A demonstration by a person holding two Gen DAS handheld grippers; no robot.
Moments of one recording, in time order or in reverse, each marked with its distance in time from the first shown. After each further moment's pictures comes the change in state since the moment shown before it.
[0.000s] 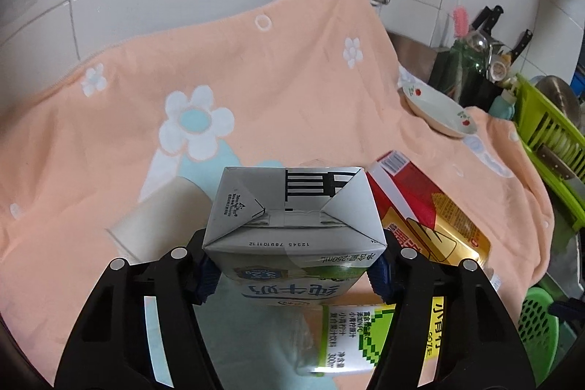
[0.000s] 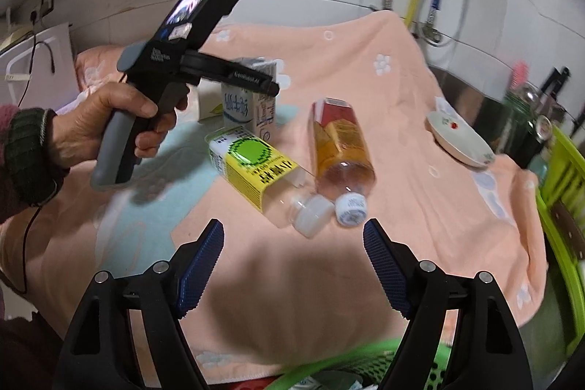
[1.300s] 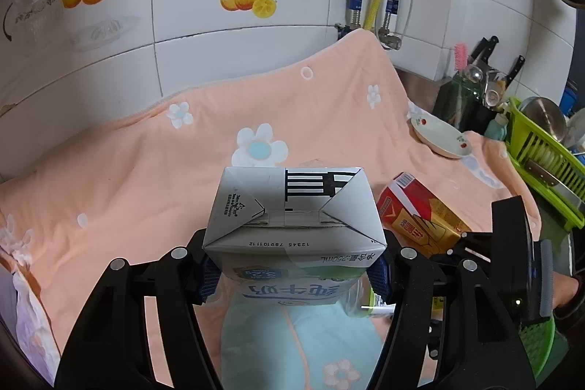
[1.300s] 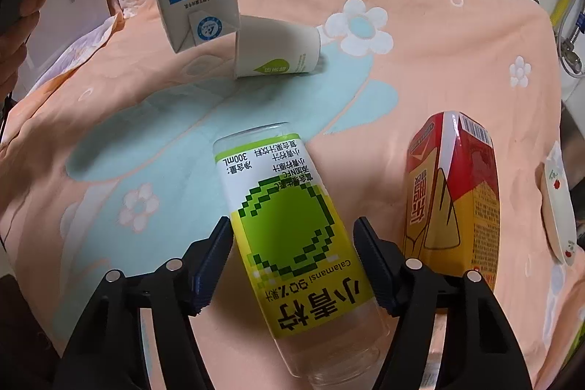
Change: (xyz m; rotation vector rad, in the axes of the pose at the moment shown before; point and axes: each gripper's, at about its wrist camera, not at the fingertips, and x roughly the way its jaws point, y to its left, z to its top) left arm -0.101 0.050 0.002 -0.002 -0.091 0.045; right arm 0.146 0.030 0.065 -0.261 0.266 0.240
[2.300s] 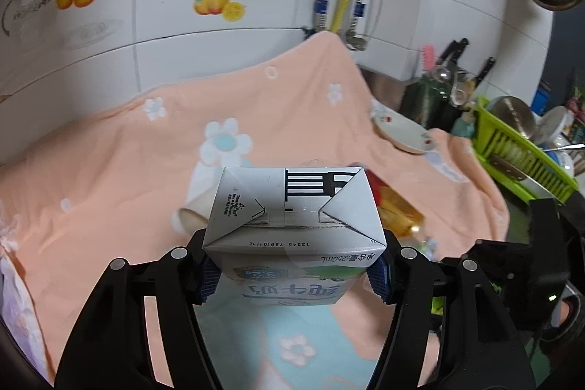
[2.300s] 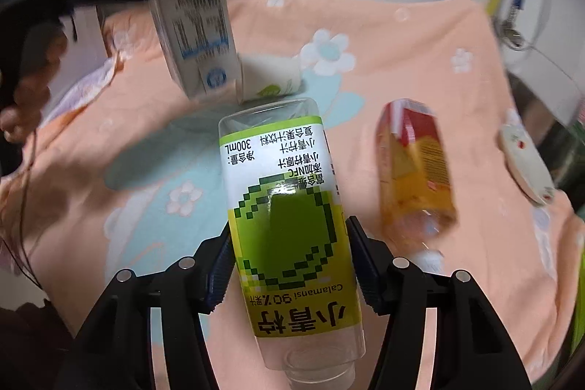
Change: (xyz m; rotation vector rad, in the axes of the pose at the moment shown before) left arm -0.034 -0.032 -0.017 0.002 -0.006 -0.117; right arm -0.081 0.023 -0.050 0.168 -0.163 -0.084
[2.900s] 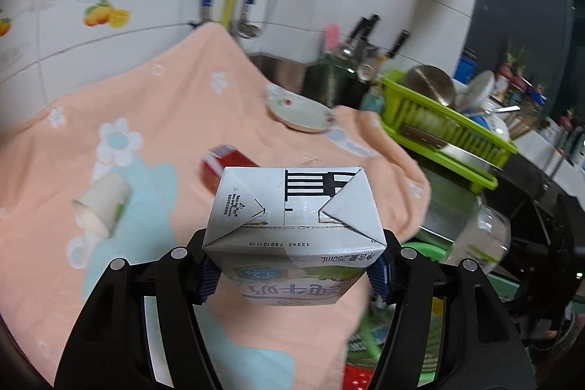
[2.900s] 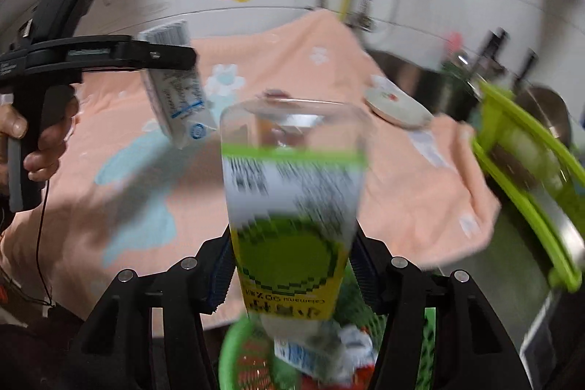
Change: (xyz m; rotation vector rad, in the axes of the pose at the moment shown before) left arm -0.011 -0.113 -0.031 0.109 0.031 -0.253; right arm -0.147 -0.020 -0.116 0.281 -0.110 -0.286
